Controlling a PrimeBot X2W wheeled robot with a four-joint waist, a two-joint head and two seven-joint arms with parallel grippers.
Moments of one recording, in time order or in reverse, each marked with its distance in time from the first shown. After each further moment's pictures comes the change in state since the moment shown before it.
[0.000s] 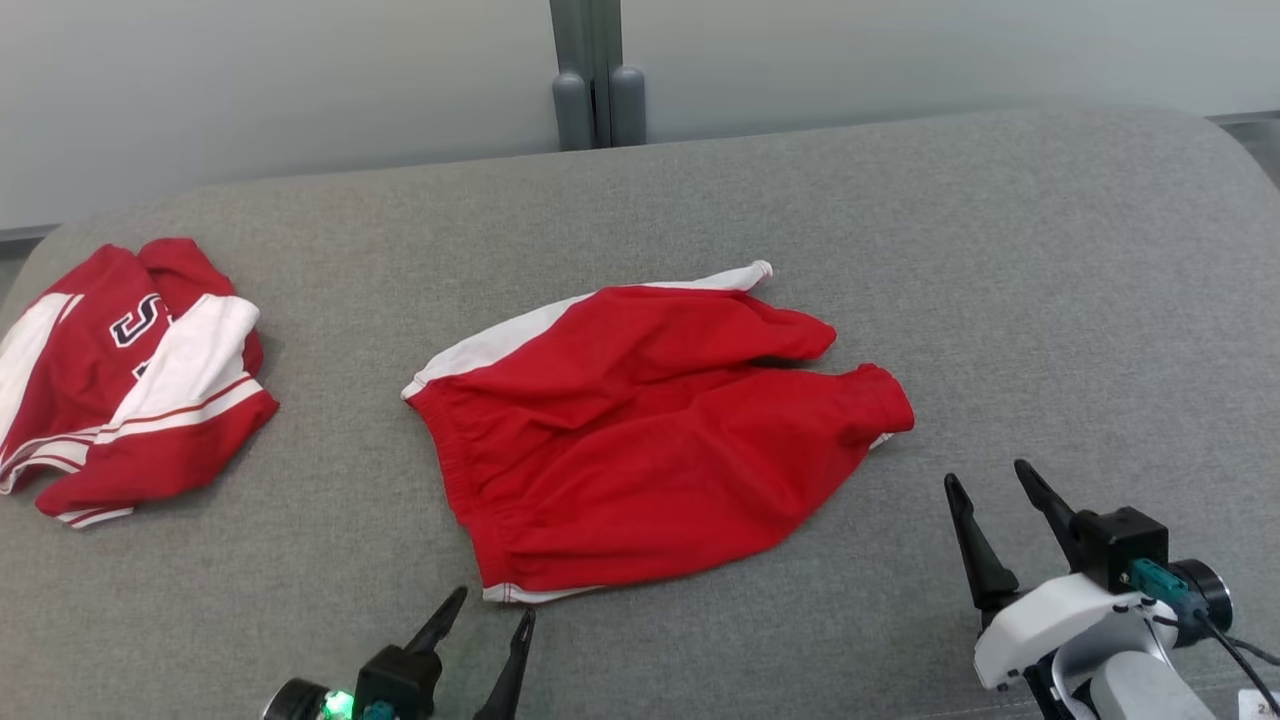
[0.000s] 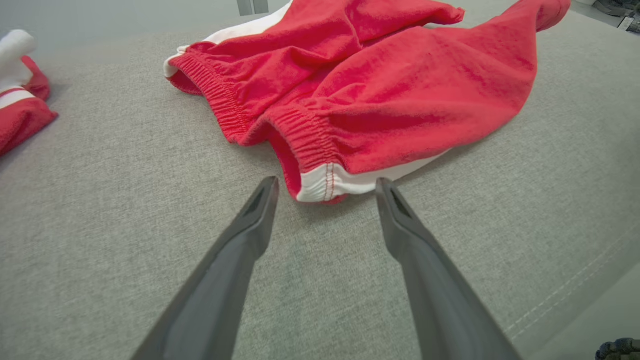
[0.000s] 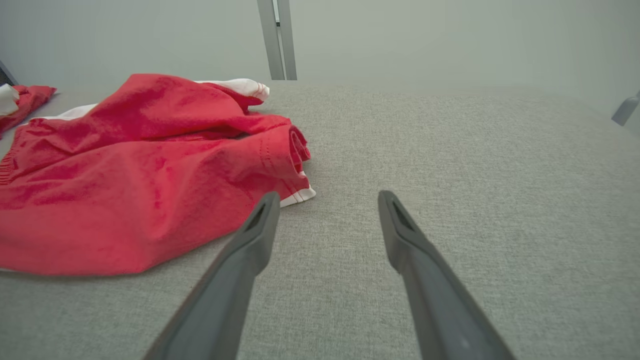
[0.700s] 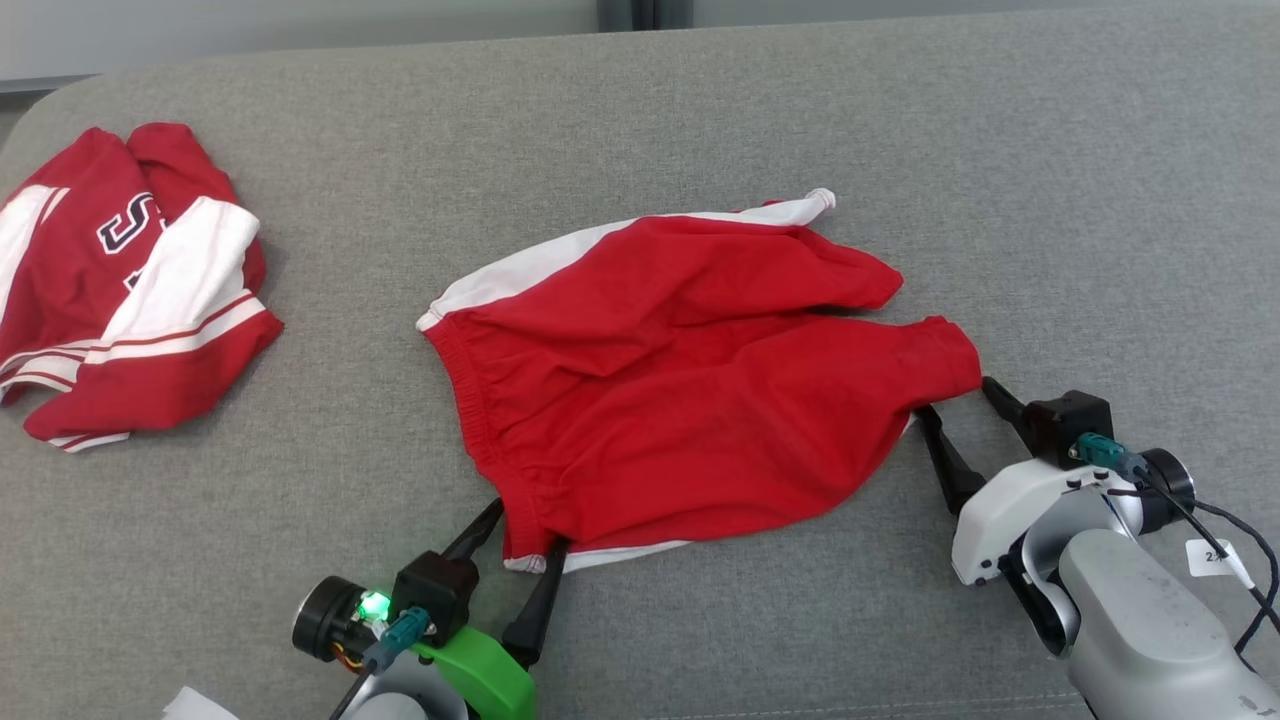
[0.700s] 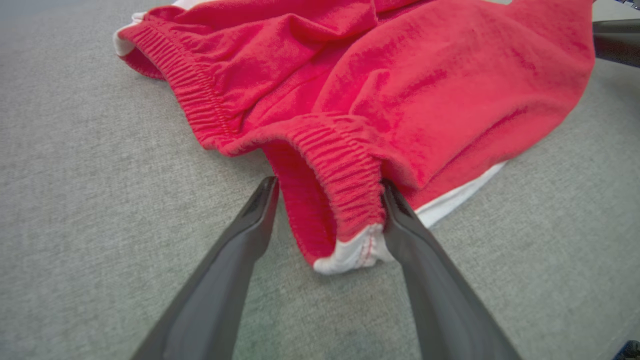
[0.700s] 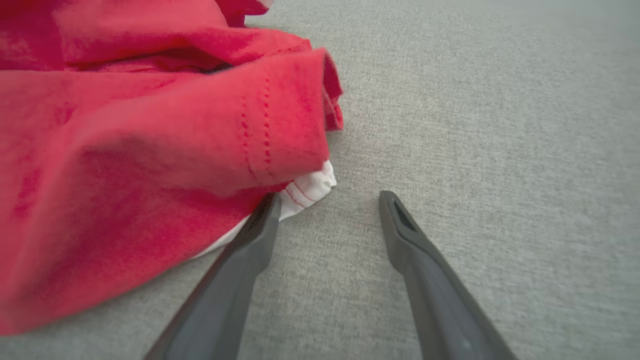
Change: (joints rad) left arm -0.212 0.010 -0.135 0.091 -0.071 0.000 0.000; right arm -0.349 -0.041 0.192 0.368 0.084 0.000 0.000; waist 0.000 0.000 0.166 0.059
